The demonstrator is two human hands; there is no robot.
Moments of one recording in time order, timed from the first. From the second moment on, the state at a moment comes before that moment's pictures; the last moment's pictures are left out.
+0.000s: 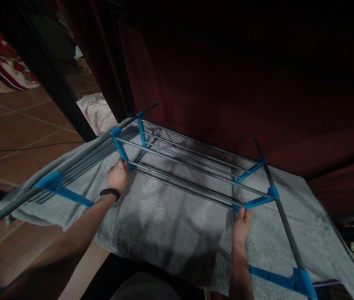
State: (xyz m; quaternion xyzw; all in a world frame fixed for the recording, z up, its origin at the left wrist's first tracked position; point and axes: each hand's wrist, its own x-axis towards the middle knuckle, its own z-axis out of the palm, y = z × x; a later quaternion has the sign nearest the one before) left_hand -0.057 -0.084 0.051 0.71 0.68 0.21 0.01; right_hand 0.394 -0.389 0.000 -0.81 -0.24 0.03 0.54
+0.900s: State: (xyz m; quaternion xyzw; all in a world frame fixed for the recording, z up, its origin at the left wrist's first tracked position) left_hand -0.058 -0.080 0.040 0.68 0.68 0.26 0.08; right_hand 0.391 -0.386 -0.005 -0.85 -0.24 -0.07 0.45
